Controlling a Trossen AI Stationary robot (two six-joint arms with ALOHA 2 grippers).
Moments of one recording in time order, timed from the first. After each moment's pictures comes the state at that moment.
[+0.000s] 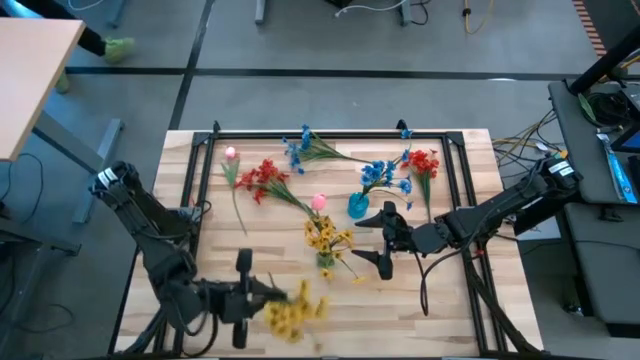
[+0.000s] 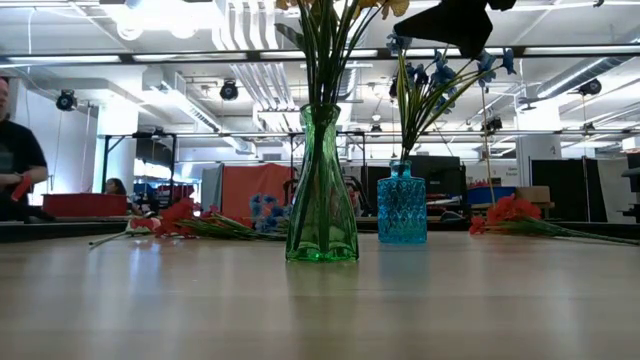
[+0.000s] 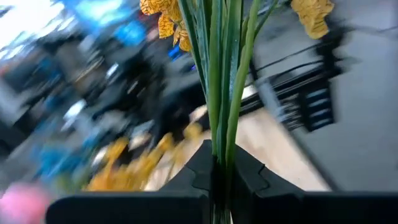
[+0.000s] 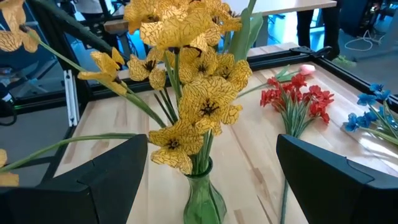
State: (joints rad) left arm -0.88 1.40 1.20 -0.02 -0.80 0.23; right arm 0.41 1.27 0.75 0.22 0.50 0.28
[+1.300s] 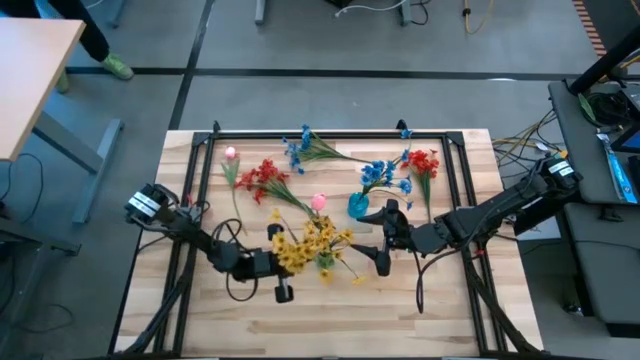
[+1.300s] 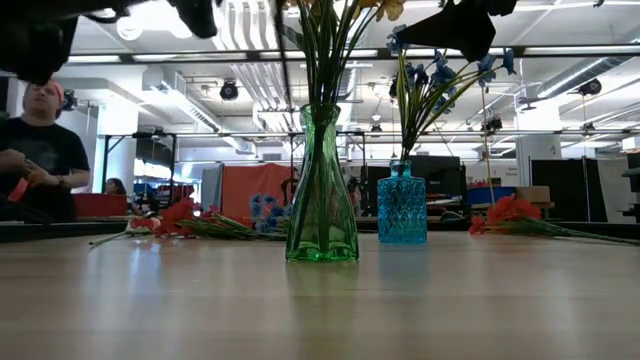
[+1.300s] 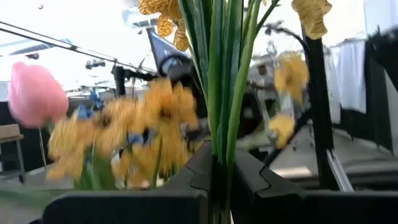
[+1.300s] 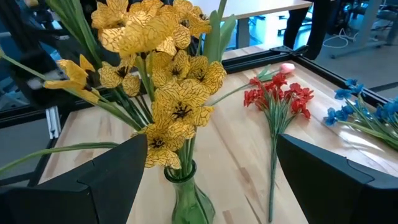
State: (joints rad) left arm -0.54 1.77 0.63 1.57 -0.64 0.36; right arm 0.41 1.27 0.74 0.22 0.58 0.32
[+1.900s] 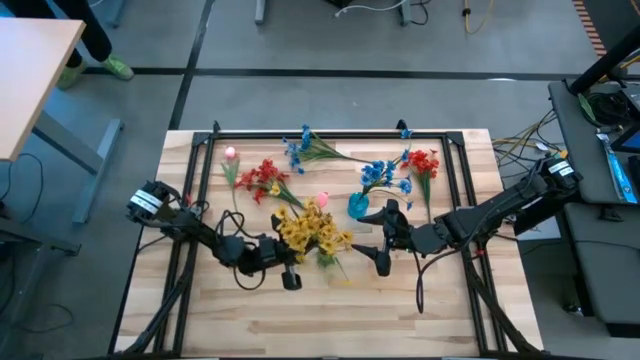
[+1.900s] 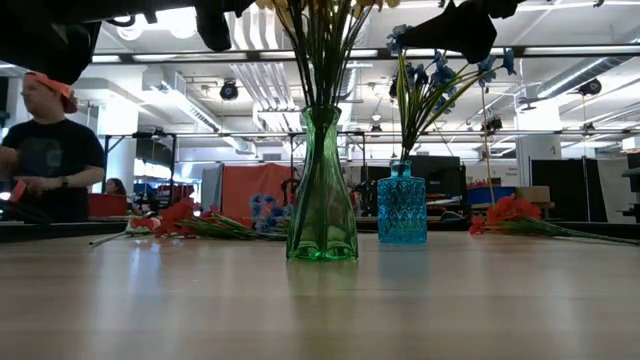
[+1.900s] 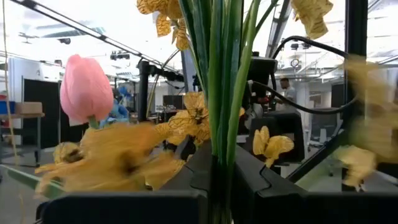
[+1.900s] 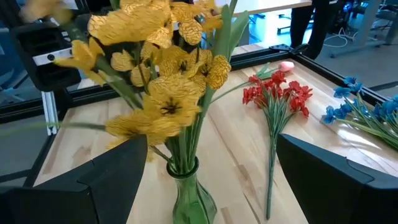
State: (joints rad) left arm -0.47 1.77 0.65 1.57 -0.67 0.24; right arm 0.41 1.27 0.73 0.21 0.58 0.32
